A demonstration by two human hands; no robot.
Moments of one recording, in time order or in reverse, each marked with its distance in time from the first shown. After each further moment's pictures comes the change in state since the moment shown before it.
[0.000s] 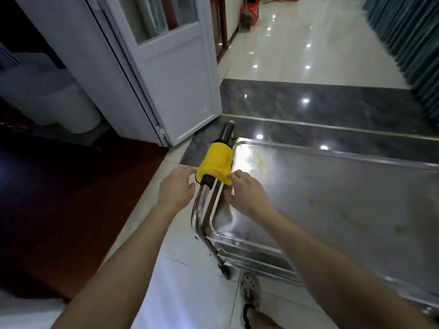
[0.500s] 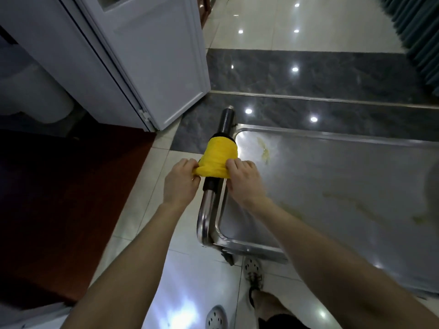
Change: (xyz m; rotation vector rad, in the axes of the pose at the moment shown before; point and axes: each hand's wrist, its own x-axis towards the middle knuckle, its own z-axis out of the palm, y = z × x) left_hand 0.058 -0.030 0.052 -0.130 0.042 0.049; right_hand 0.055 -0.002 0.038 -0.047 0.112 0.062
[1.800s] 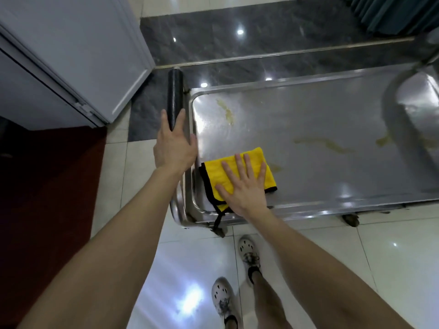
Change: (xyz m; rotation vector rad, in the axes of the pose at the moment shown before) left_hand 0.031 0.066 0.048 0.023 -0.173 -0.010; right_hand -0.137 0.045 0.105 -0.174 -0.122 0.427
